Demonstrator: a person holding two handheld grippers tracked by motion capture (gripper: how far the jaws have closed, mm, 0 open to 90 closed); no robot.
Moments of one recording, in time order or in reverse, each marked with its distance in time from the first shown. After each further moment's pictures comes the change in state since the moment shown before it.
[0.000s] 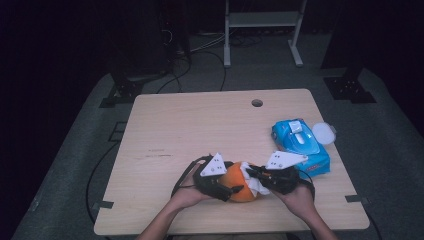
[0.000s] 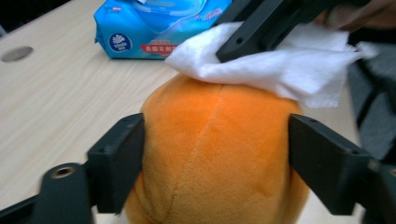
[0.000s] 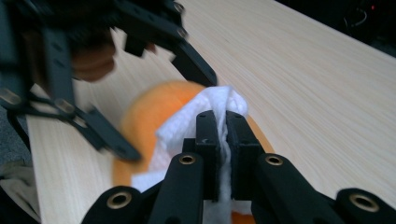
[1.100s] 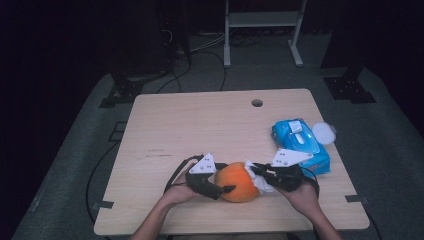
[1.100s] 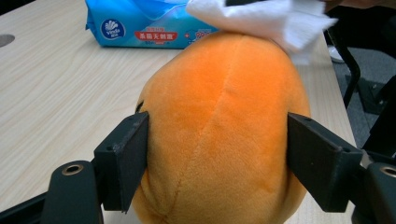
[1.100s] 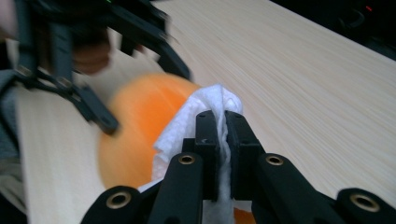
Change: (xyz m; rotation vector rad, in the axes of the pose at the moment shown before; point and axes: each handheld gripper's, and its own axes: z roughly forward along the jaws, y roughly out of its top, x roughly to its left) left arm 0.019 -0.024 -0.006 -0.026 -0.081 -0.013; right arm -0.012 -0.006 -0.005 -0.005 -0.005 0.000
